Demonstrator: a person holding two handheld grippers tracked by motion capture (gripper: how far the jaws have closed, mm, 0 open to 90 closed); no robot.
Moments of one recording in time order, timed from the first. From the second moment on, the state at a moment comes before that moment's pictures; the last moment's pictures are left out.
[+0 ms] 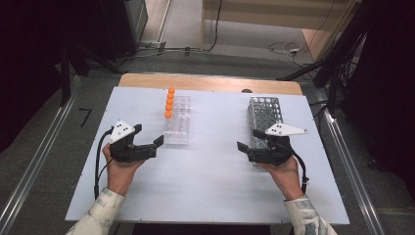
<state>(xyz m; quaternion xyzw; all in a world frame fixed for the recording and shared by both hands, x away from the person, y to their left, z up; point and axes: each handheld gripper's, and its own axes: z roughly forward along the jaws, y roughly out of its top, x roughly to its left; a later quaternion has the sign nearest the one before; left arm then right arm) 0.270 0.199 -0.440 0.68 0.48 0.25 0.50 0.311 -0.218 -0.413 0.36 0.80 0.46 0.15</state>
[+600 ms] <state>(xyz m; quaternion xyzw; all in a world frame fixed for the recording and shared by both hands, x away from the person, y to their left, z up) 0.257 0.204 -0.451 0.69 0.49 0.24 0.49 0.295 -0.239 -0.417 0.37 0.79 0.46 0.16</state>
